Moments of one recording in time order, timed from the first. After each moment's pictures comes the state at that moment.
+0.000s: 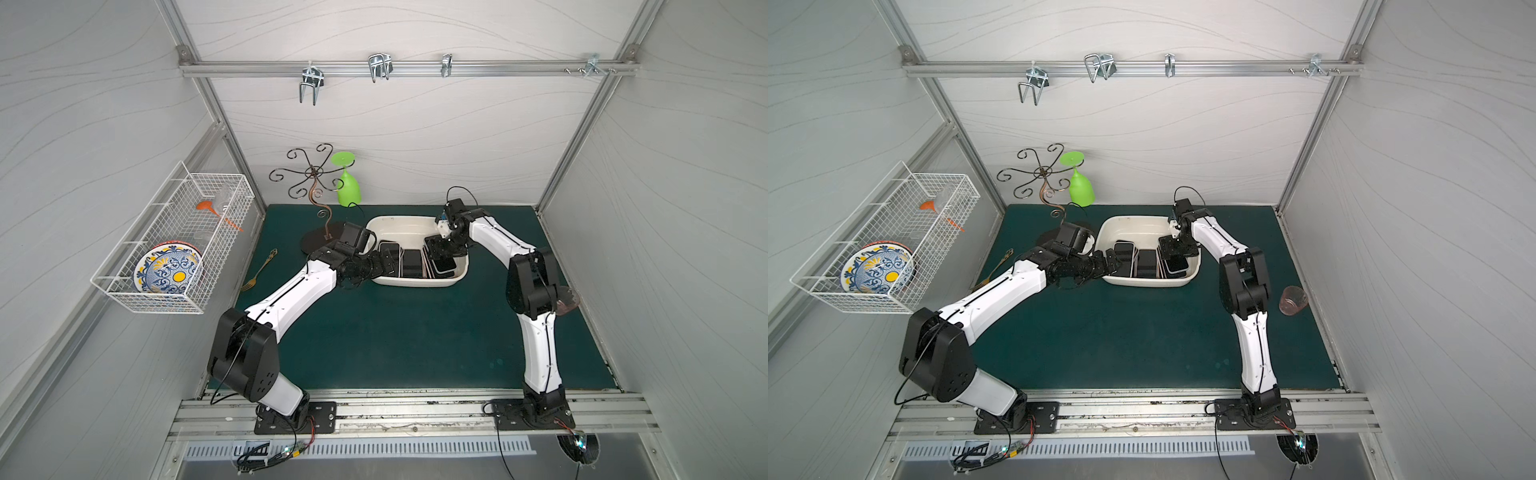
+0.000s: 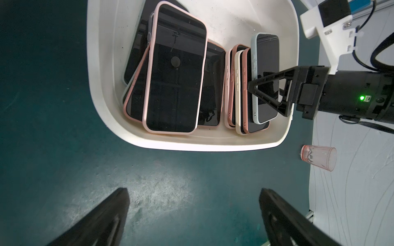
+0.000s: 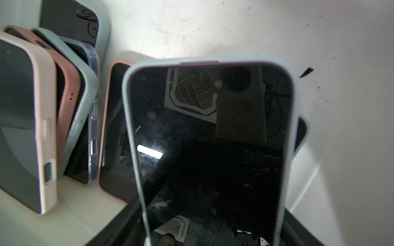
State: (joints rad) left arm -0.44 1.54 1.21 -0.60 0.22 -0.71; right arm 0.39 2.22 1.91 -0.94 -0.21 0.09
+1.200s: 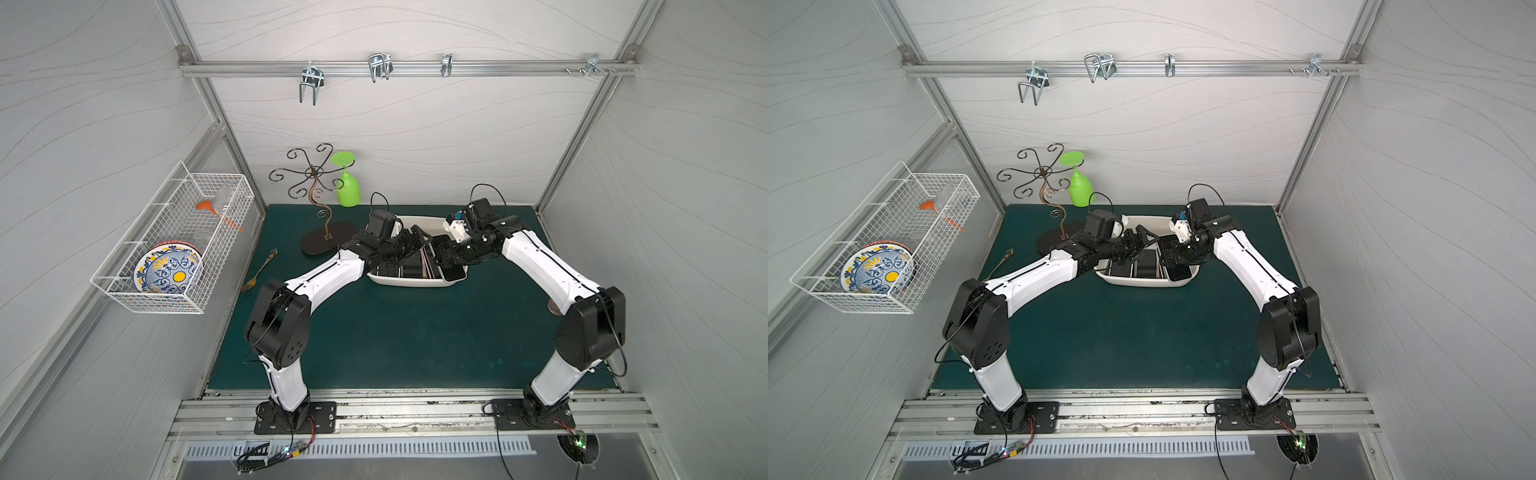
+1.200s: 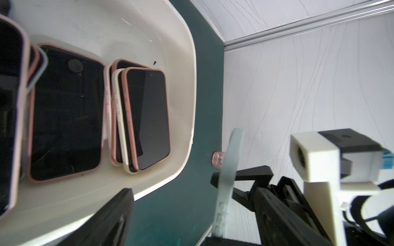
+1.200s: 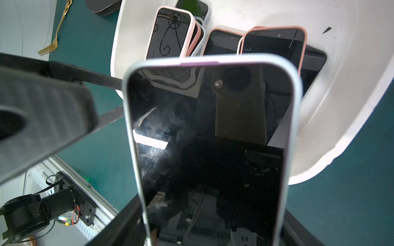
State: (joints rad) left arm -0.54 1.79 1.38 -0.13 0.43 -1.05; right arm 0.45 1.70 1.56 -0.95 -0.35 0.14
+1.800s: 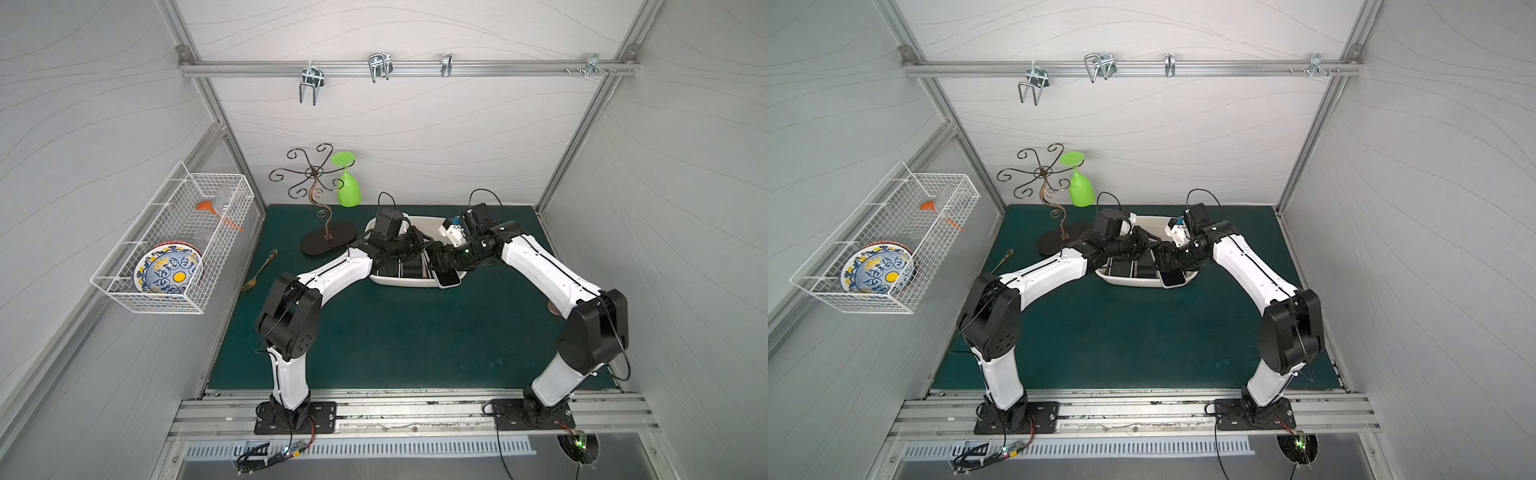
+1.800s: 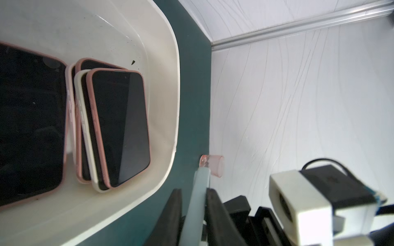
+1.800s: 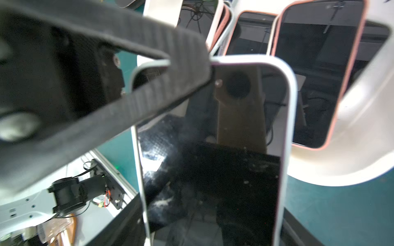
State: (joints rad) left arm -0.57 1.87 1.43 -0.05 0.45 -1.10; right arm 0.46 1.67 1.49 -0.90 -0.49 0.22
